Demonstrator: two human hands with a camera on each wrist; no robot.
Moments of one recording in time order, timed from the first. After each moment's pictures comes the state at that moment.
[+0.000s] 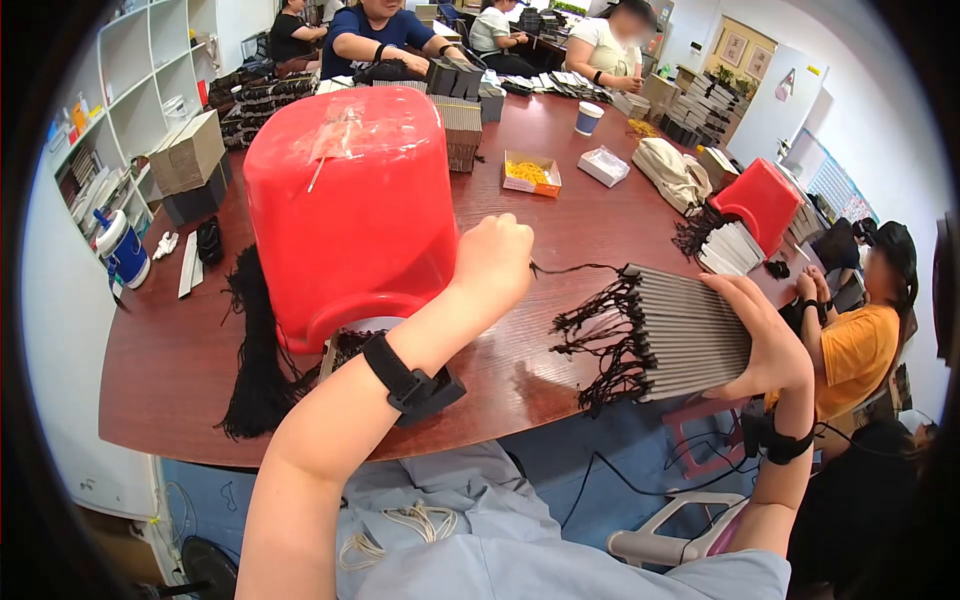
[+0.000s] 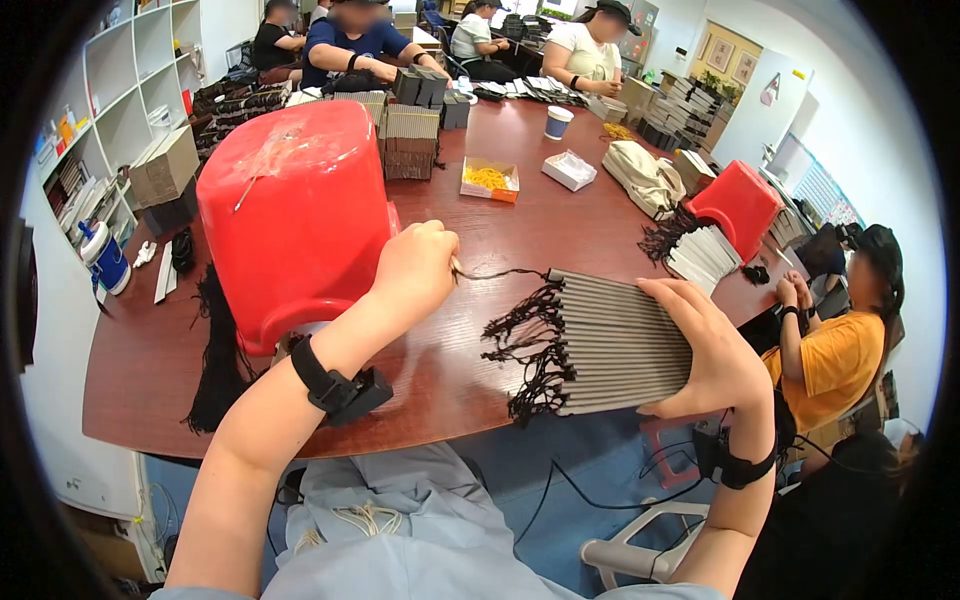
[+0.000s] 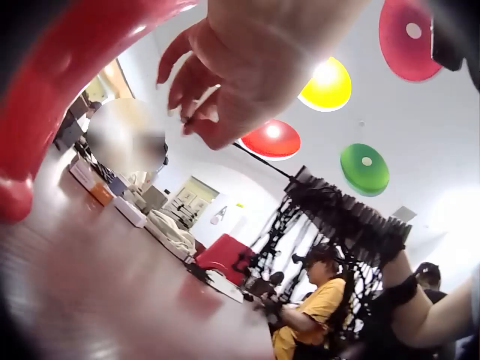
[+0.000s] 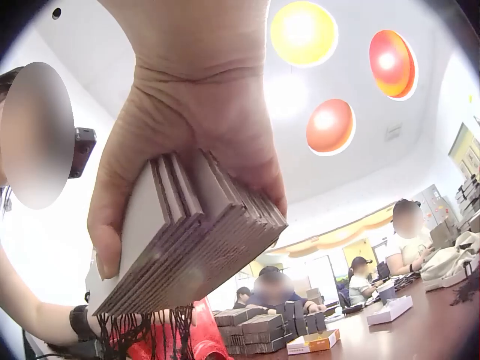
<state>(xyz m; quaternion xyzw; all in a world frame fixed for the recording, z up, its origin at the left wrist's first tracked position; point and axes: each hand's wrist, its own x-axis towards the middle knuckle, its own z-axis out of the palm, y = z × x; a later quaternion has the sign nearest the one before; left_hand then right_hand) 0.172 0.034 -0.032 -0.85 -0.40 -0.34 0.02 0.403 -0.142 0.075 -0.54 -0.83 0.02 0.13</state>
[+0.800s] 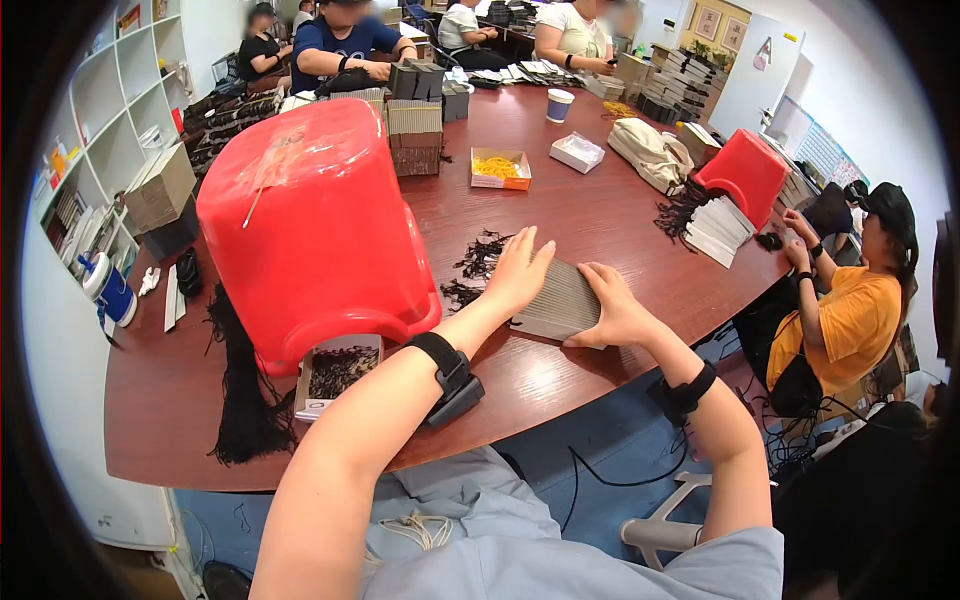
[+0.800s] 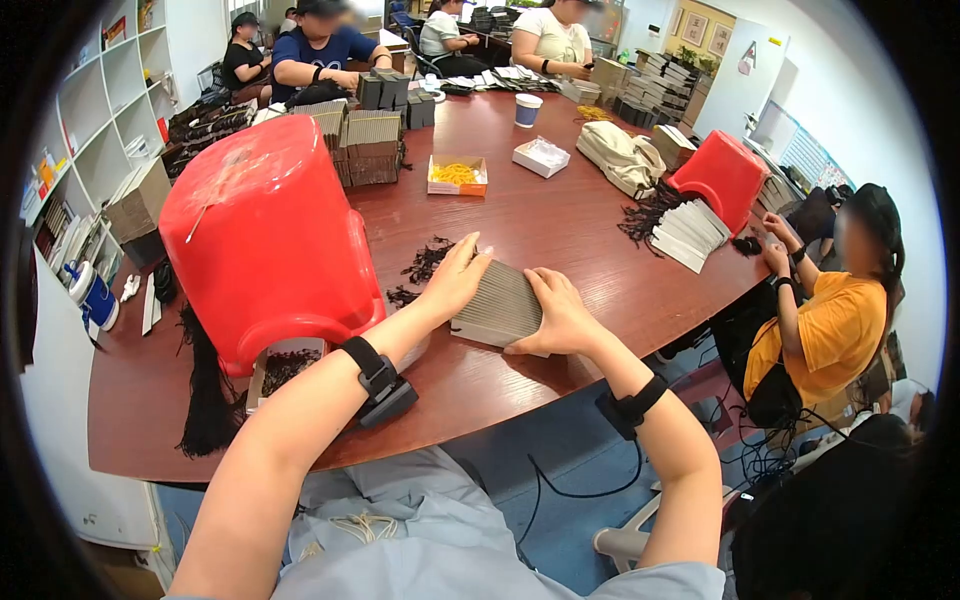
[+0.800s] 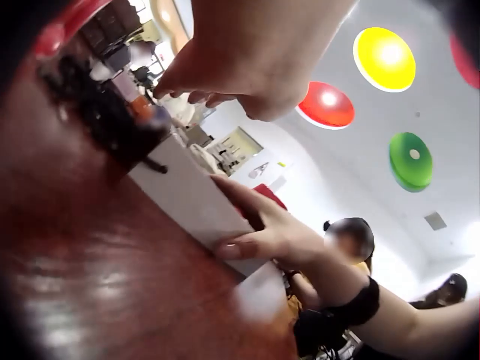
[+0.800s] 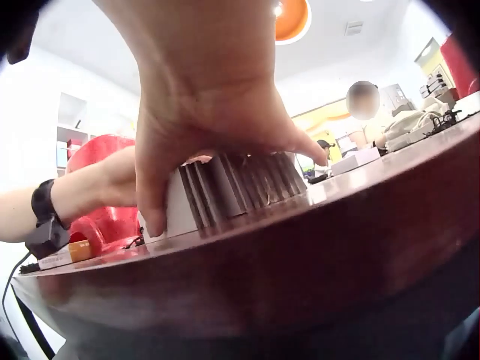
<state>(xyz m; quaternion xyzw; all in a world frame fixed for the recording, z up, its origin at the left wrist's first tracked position) 0.255 0.062 -0.102 -0.76 -0.35 -0.39 -0.39 0.416 -0.035 -0.085 -0.62 -0.76 0.07 0.17</state>
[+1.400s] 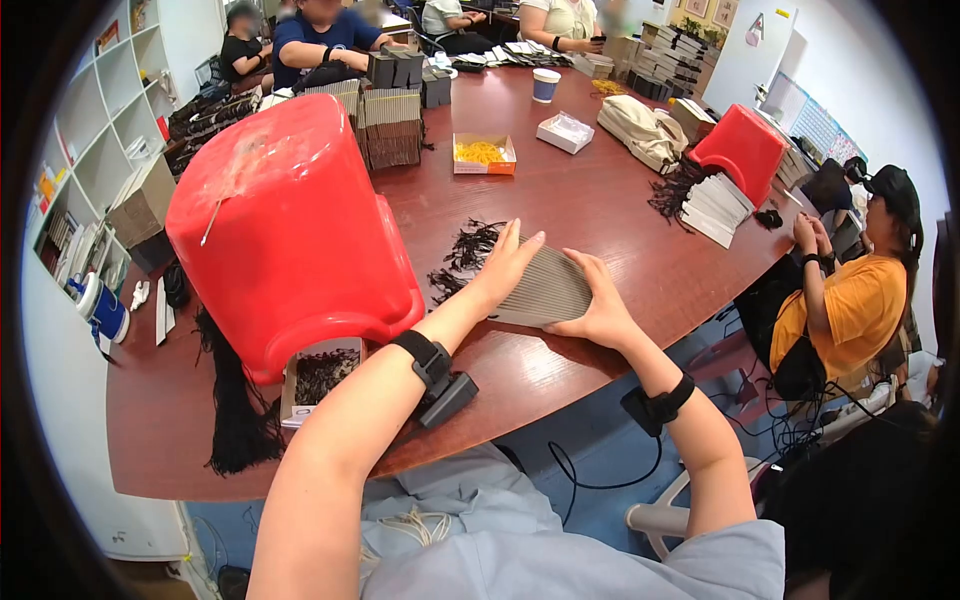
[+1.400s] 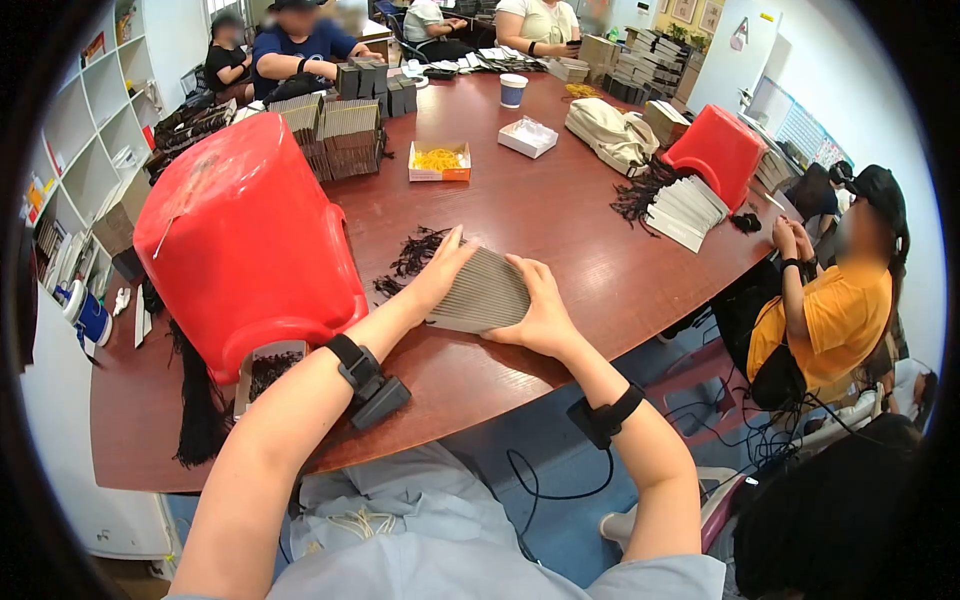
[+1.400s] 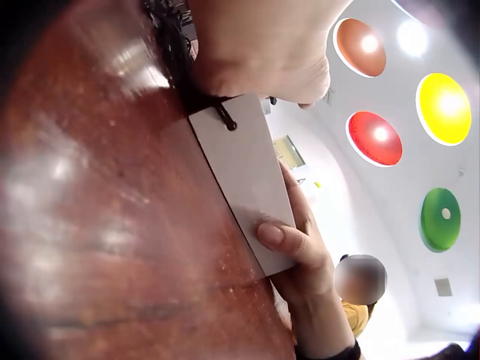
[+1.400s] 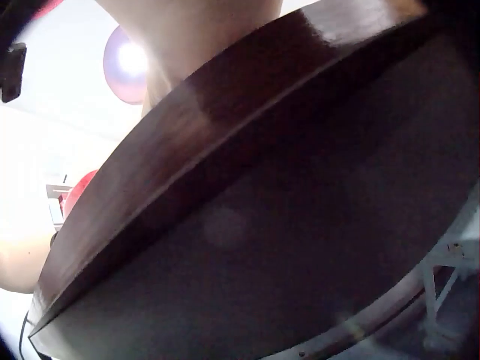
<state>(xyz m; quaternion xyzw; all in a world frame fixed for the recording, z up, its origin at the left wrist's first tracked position) 0.257 0.068 -0.112 -0.68 -0.30 -0.34 -0.58 0.403 -0.037 -0.106 -0.61 -0.69 0.16 0.36</state>
